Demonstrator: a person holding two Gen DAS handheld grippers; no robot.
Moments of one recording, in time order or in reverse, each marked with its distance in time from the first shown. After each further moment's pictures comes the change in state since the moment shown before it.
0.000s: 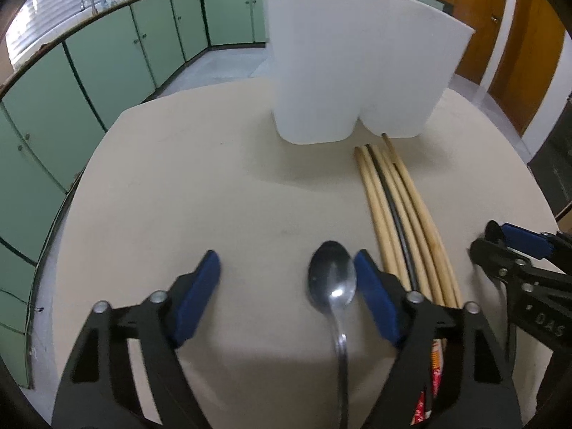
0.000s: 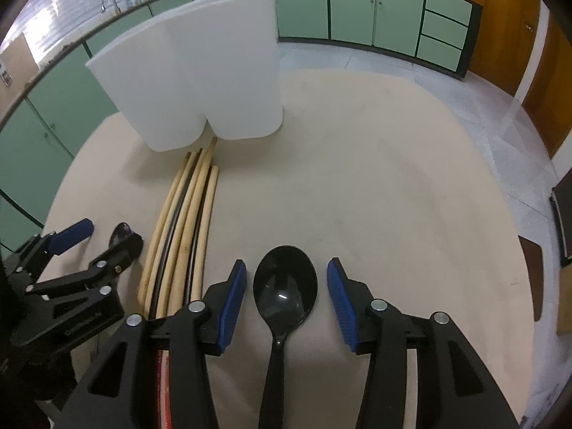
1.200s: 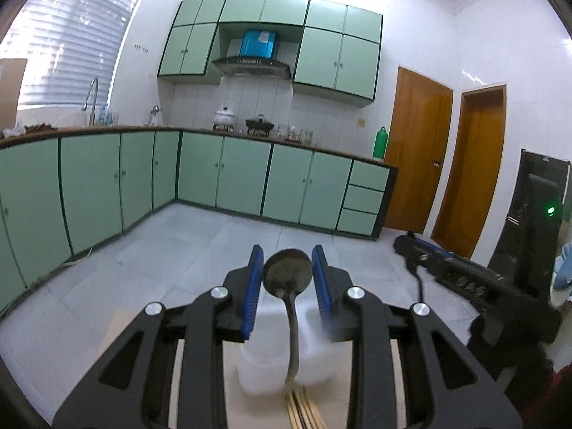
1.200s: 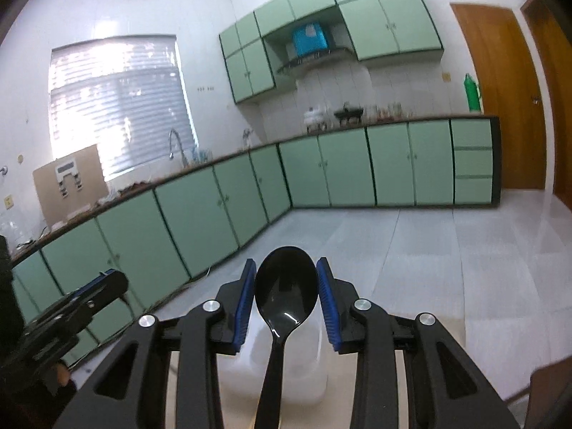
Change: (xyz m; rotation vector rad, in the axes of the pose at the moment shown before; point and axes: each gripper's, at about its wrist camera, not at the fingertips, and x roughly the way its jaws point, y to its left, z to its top) left arm -0.153 -0.001 0.124 -0.067 -0.703 -0.212; right arm -0.128 -0.025 0.151 -0.009 -0.717 0.248
